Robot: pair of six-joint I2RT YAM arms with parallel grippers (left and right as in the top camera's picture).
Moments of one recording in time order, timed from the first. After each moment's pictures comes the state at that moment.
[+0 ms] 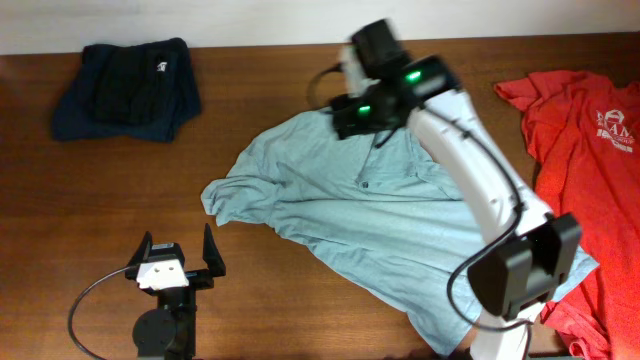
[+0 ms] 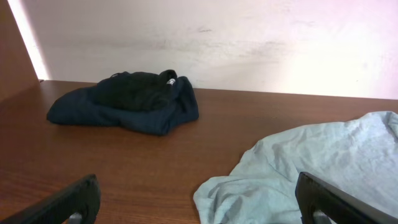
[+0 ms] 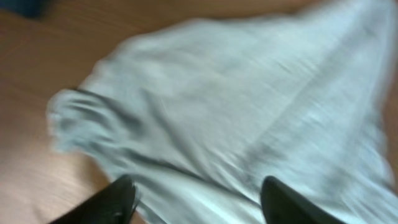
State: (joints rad) left arm -0.03 0.01 0.01 -0.07 -0.13 -0.04; right arm 0.39 1.98 1.99 -1.15 -0.16 0.19
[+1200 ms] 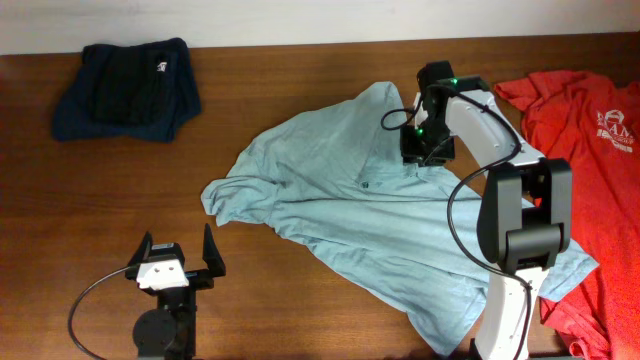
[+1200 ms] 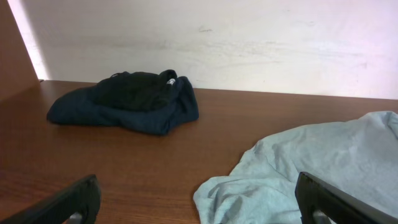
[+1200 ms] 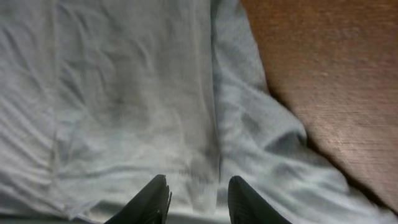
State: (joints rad) left arm -0.03 0.01 0.01 -0.07 -0.13 -0.04; right arm 0.11 2.19 1.73 -1.06 -0.14 0.19
